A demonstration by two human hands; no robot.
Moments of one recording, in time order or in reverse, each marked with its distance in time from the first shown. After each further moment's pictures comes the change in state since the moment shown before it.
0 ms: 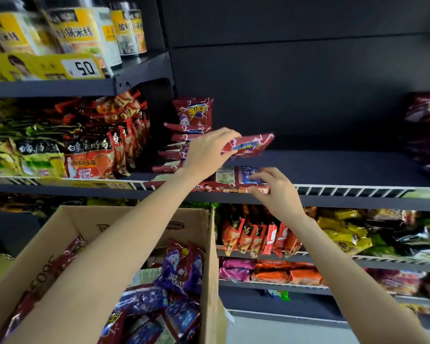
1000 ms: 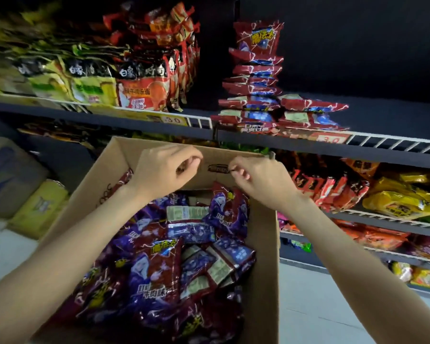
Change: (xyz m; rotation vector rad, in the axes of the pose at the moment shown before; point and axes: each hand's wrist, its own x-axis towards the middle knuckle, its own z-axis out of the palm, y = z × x) left_hand -0.228 -0.078 -0.100 -0.027 -0.118 -0.060; right_hand -0.047 -0.140 0.092 -0.086 -0.256 -0.408
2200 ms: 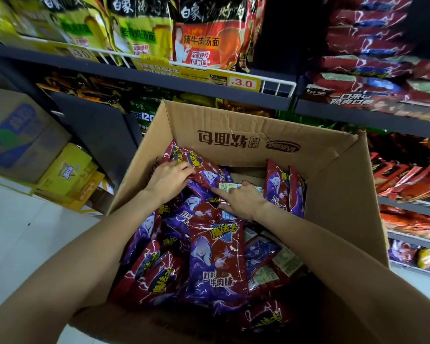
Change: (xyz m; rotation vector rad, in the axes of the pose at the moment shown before) left_hand -0.175 -0.151 0.065 0.174 -0.590 -0.302; right_hand 0.045 -0.082 0.245 -0.326 -0.764 -0.159
